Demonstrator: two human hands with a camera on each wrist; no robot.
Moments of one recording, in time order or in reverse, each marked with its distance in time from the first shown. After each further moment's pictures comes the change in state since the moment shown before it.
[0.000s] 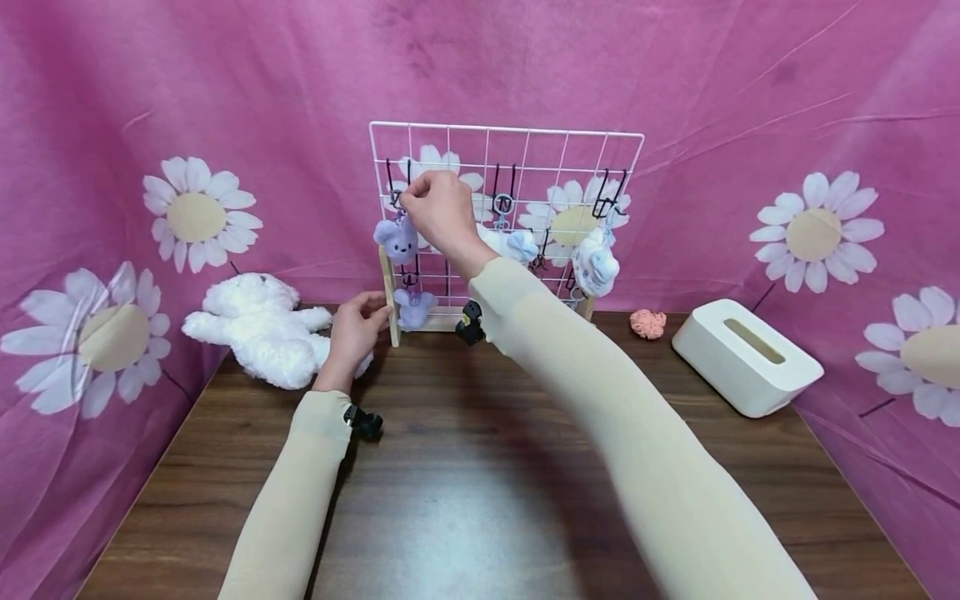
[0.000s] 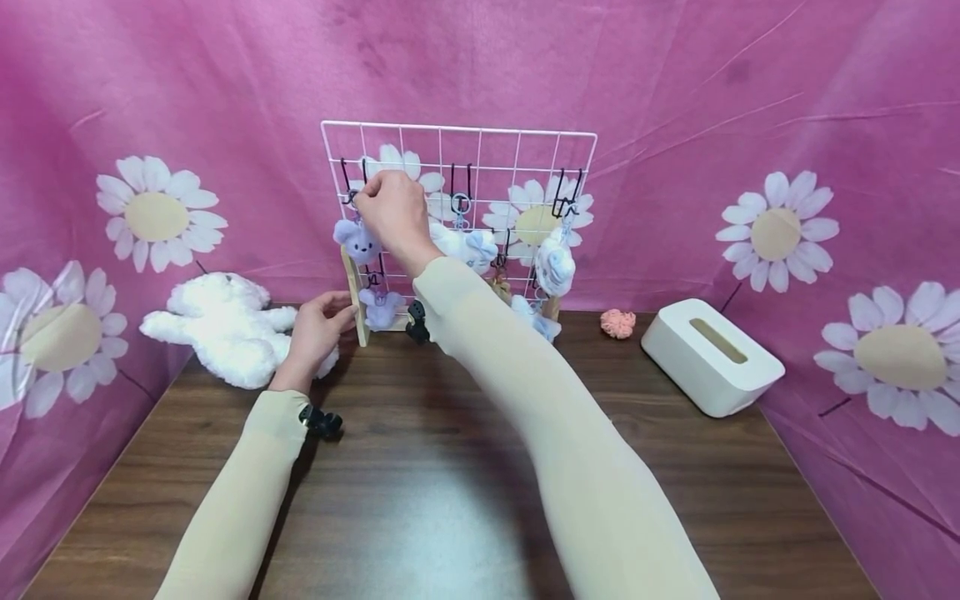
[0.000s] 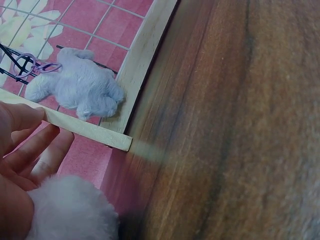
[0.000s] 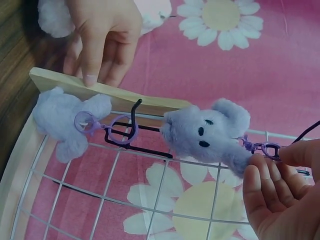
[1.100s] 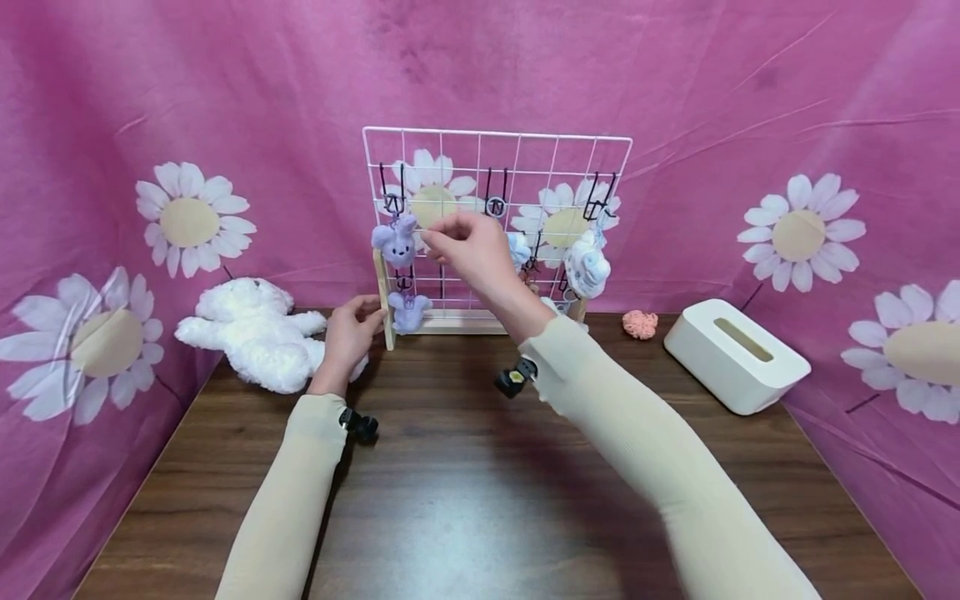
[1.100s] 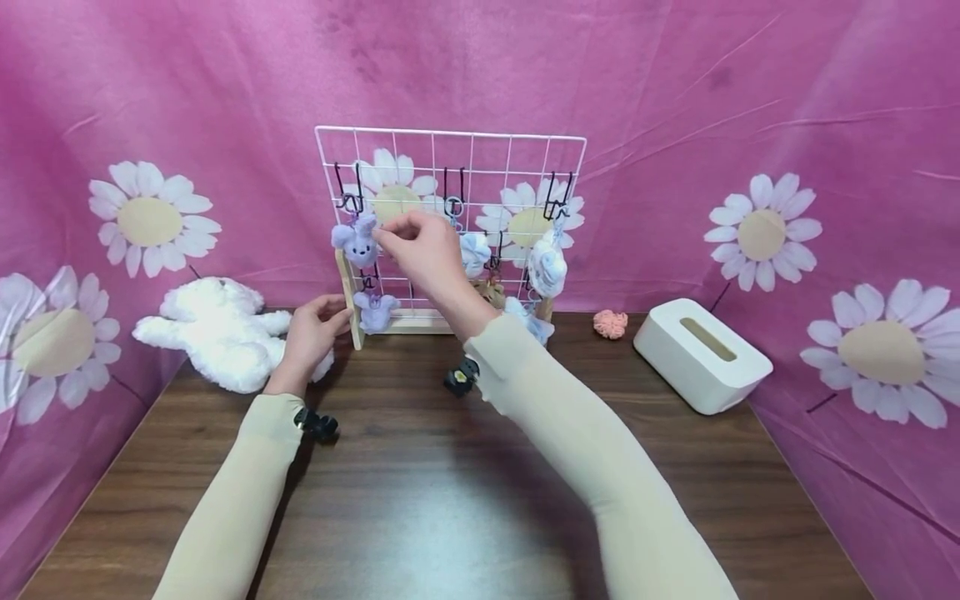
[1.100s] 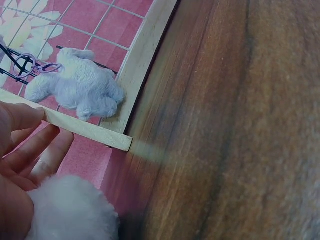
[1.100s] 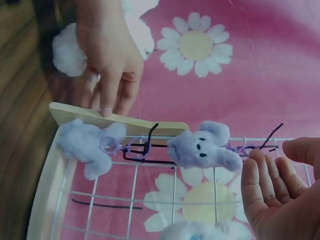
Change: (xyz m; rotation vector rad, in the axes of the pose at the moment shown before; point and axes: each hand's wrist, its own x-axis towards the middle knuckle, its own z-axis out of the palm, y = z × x) left_hand -0.004 0.004 -0.002 0.024 -0.010 -0.012; right_hand -0.105 0.025 -0.056 0.437 -0.106 -0.015
